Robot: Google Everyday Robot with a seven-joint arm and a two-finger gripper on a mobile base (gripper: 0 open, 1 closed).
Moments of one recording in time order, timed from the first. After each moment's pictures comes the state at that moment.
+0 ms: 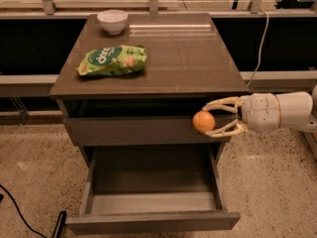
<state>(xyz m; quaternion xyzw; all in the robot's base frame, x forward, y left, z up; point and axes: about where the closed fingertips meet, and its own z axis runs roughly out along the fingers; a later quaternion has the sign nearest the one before) 0.516 -0.152 0.817 -0.68 0.44 0.22 0.55</state>
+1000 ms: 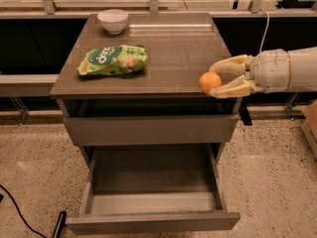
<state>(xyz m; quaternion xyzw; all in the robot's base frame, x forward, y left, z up) 0.574 -0.168 0.897 -0.61 0.54 0.23 0.53</state>
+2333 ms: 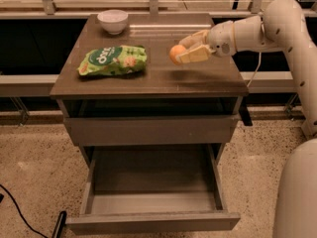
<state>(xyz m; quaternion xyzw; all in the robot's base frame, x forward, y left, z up) 0.730 -0.106 0.896 -0.53 0.64 0.28 0.48</state>
